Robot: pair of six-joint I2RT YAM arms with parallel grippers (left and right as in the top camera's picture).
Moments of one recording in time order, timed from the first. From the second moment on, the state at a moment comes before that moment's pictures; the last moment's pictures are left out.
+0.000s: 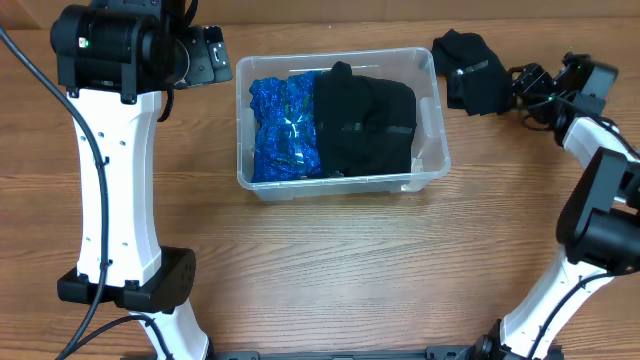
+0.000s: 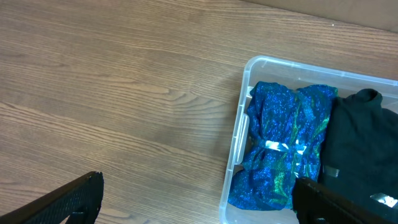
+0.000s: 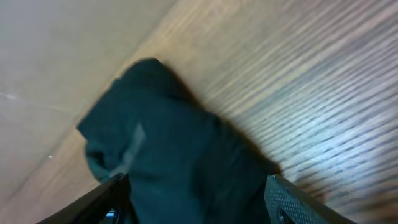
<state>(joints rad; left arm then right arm) -0.17 1.95 2.61 -1.69 -0.23 -0.37 -0.37 2.18 1.44 0.02 -0.46 0.50</state>
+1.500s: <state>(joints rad) -0.17 1.95 2.61 -1.69 -0.23 -0.37 -0.25 2.05 1.46 -0.54 -0.44 0.34</state>
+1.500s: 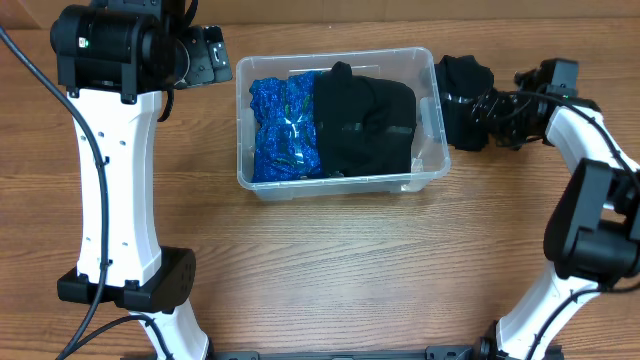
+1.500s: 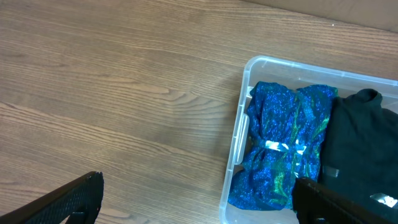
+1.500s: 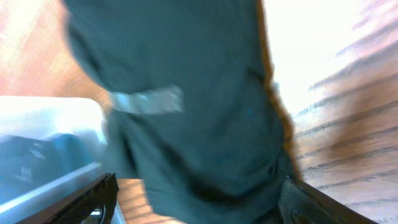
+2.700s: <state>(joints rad) -0.17 1.95 2.61 -1.69 -0.23 -0.37 -0.10 1.42 1.45 -0.57 -0.52 0.33</state>
